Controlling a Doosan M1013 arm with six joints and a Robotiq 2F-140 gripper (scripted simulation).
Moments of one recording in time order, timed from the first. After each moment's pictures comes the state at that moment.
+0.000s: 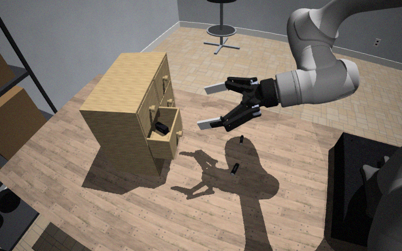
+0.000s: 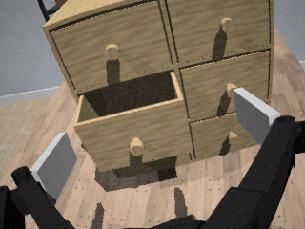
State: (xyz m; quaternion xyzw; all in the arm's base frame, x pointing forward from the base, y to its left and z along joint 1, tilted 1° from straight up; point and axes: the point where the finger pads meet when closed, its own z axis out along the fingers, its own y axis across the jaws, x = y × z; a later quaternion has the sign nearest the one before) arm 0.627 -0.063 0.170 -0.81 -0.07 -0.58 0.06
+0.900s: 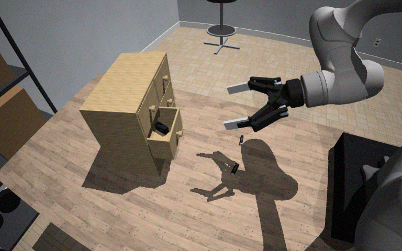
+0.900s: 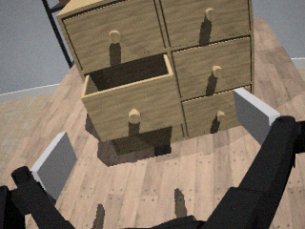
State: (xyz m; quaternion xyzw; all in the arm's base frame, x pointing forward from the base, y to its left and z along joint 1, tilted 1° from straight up) arm 0.560 -0.076 0.174 -0.81 -0.07 -0.58 0.06
